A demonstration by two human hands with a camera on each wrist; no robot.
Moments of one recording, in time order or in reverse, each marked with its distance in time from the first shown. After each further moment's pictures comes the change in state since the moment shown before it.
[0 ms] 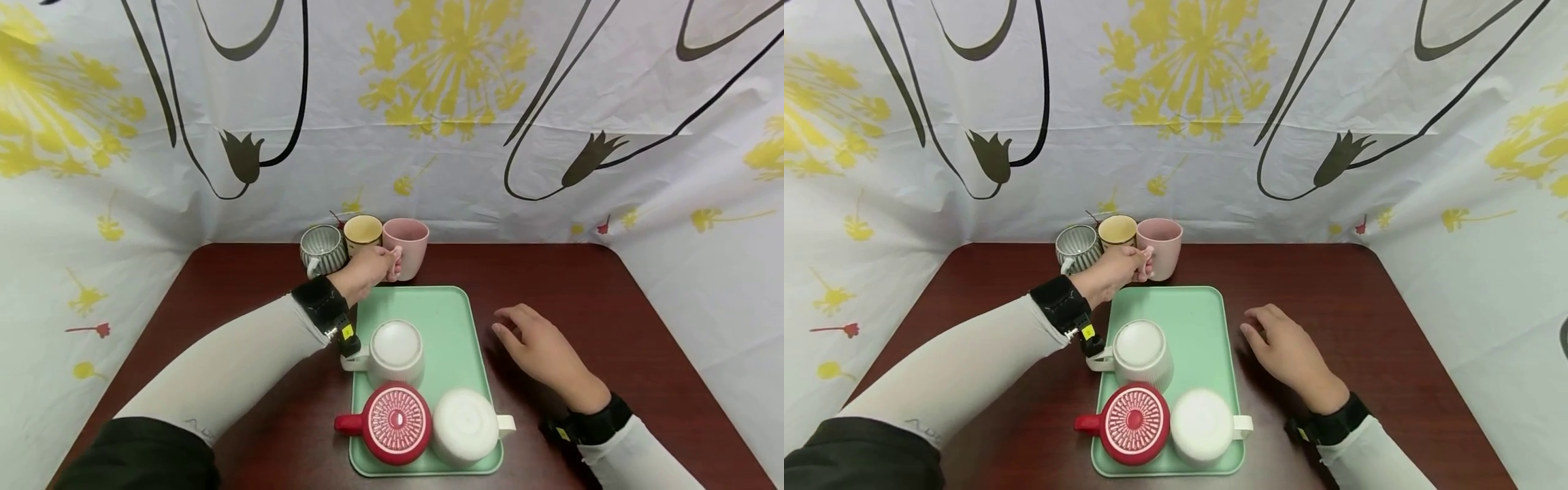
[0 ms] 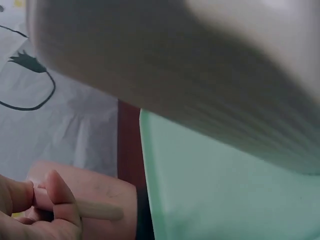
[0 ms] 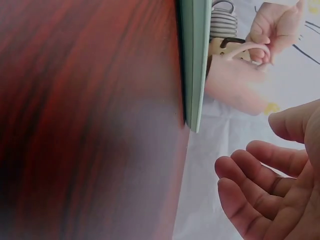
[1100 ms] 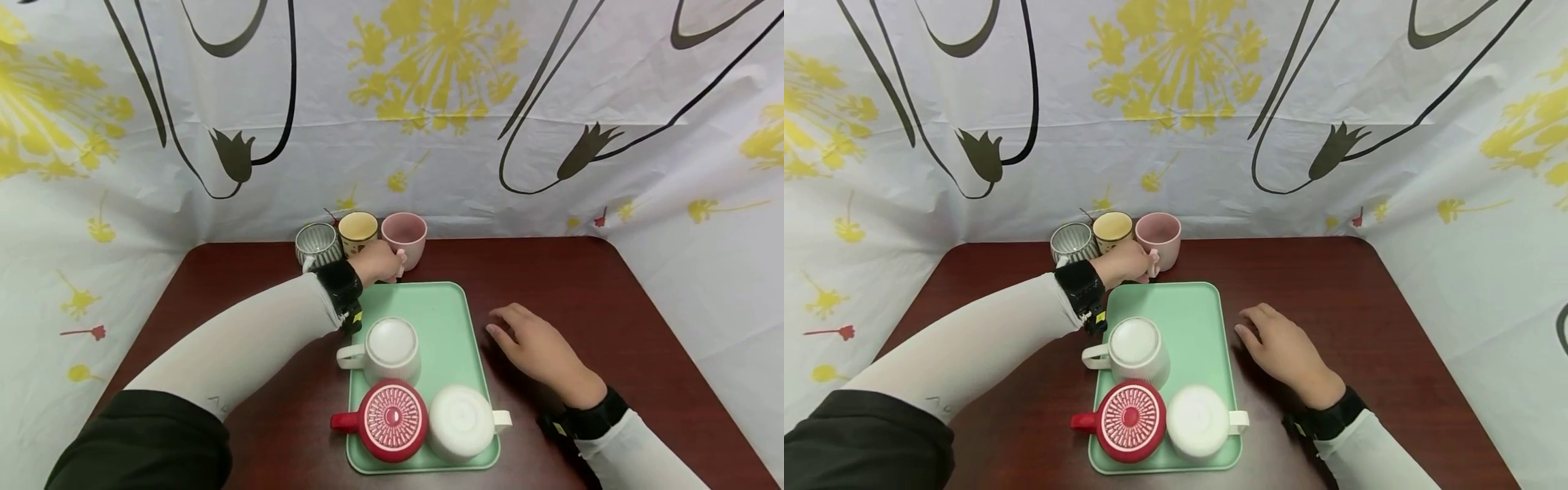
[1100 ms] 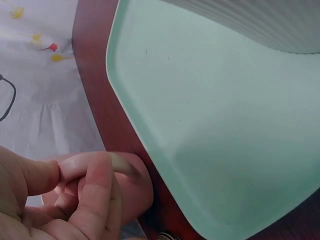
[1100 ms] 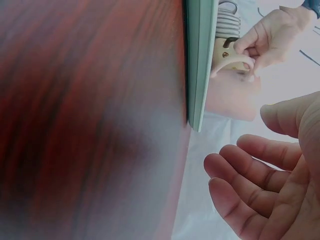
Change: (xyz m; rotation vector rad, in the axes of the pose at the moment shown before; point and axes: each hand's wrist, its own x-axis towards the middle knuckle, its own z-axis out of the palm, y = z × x) left_hand 0.021 0.011 0.008 0.580 -0.116 -0.008; right_hand -0.001 0.000 0.004 -0.068 -0.008 -0.048
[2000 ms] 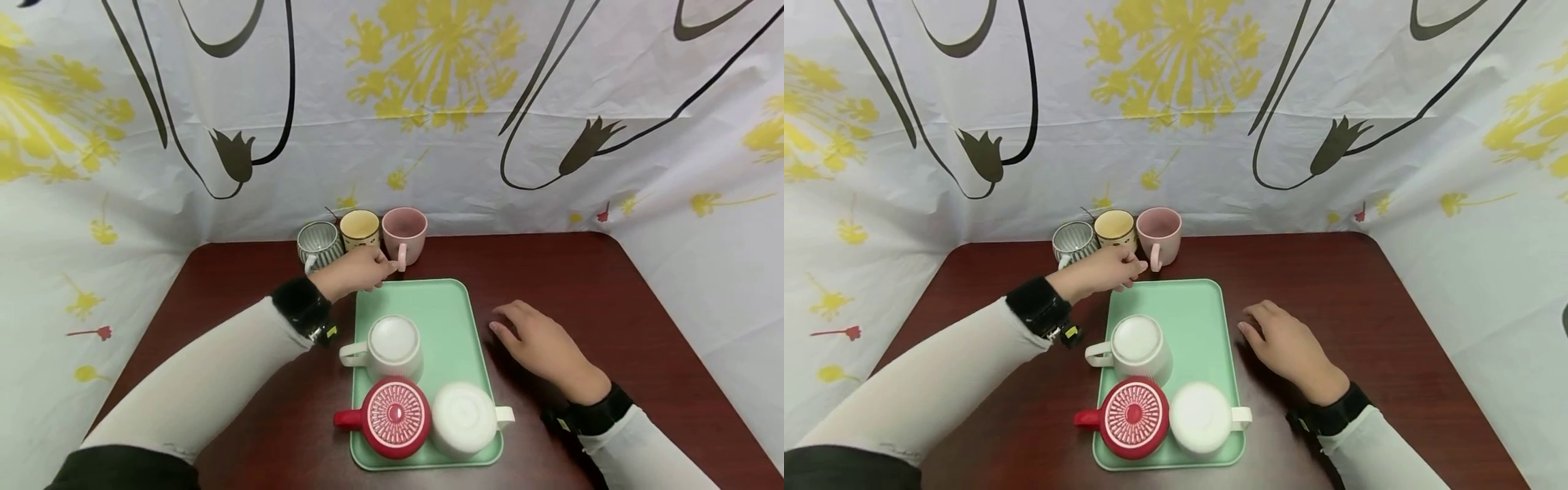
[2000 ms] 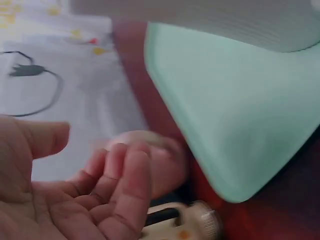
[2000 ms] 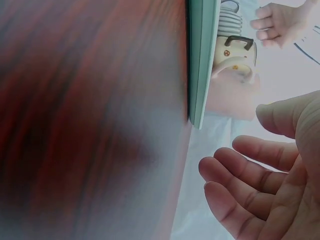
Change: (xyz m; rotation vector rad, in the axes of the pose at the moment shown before) left_hand -0.045 -0.011 -0.019 0.057 -0.041 0.071; right_hand -0.001 0.004 -0.001 -0.011 -0.003 -0.008
